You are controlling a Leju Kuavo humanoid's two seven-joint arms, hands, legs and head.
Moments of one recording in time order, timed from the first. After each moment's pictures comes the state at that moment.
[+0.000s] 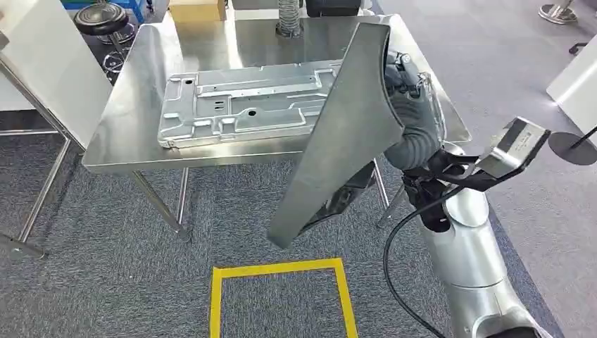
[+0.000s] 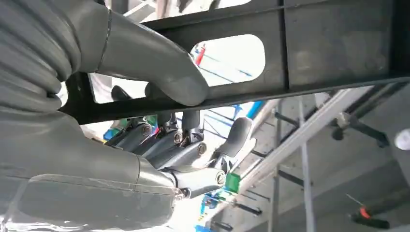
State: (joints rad) left arm -0.07 -0.03 1.20 -0.22 -0.74 0.11 -0.38; right arm -0.64 -0.07 0.34 -1.68 -0.19 0.20 -0.44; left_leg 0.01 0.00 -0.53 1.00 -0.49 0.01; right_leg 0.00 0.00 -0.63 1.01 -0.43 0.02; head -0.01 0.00
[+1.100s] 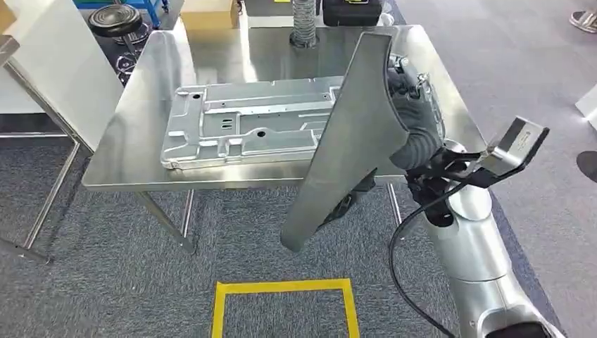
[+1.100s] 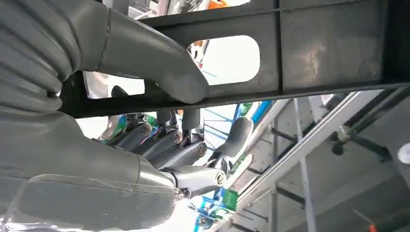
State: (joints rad) left arm -0.07 -0.03 1.20 -0.22 -0.76 0.11 -0.38; right arm -0.65 -0.11 0.35 -1.64 -0.21 0.25 -0.46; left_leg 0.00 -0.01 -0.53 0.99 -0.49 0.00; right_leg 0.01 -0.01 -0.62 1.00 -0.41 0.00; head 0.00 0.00
